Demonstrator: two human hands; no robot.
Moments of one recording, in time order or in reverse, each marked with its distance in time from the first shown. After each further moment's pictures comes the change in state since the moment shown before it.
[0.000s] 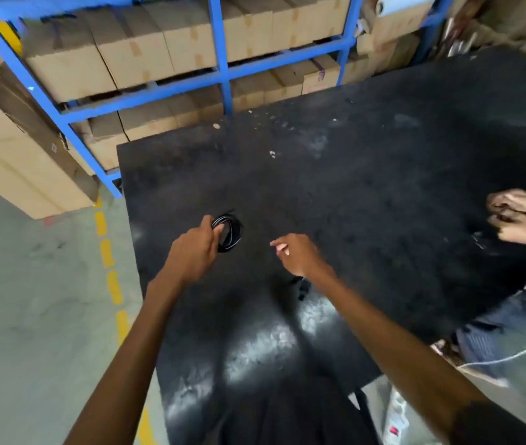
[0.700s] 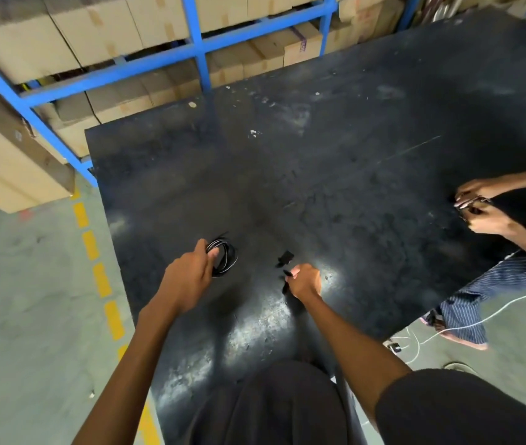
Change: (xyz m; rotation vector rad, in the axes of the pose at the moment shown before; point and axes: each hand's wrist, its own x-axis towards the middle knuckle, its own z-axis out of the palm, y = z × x) left_hand -0.035 0.003 0.051 -0.036 -0.165 -0.007; right_hand -0.044 0.083 0.078 0.266 0.105 0.584
